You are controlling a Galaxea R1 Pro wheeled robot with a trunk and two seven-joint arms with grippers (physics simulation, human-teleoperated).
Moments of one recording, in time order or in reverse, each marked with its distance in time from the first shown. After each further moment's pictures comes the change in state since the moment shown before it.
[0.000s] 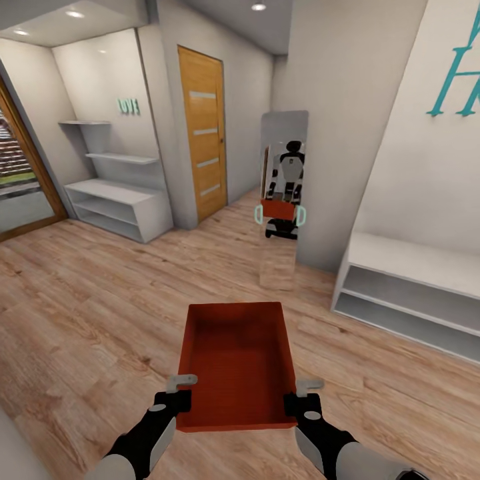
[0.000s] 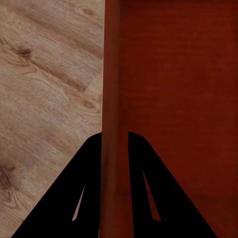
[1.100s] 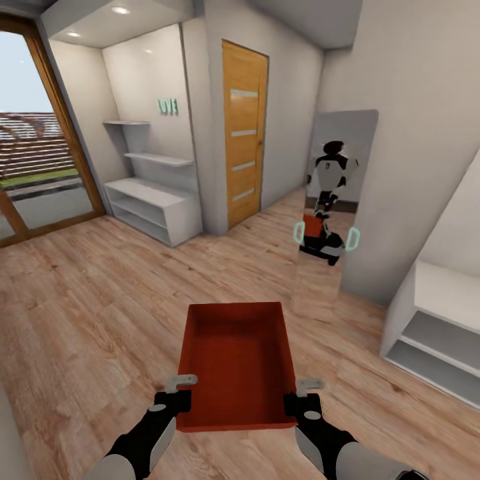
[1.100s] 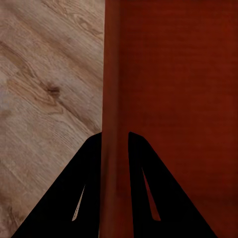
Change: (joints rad) left arm 0.000 0.000 0.000 0.000 0.000 0.000 0.000; right arm 0.000 0.000 0.000 0.000 0.000 0.001 0.000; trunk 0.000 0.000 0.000
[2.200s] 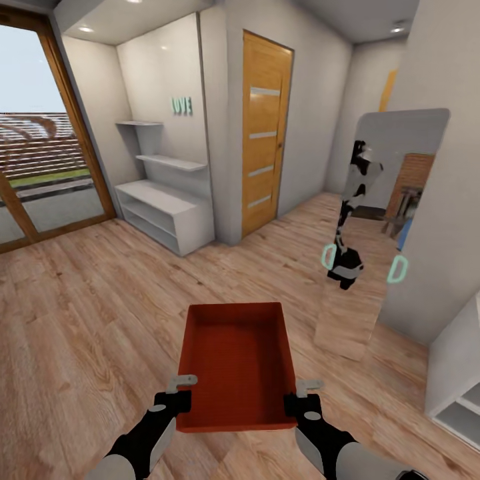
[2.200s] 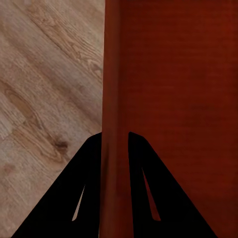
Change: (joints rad) left arm 0.000 0.000 0.000 0.003 0.000 0.000 0.000; right arm 0.000 0.001 -0.001 0.004 0.000 -0.001 0.001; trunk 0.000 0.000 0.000
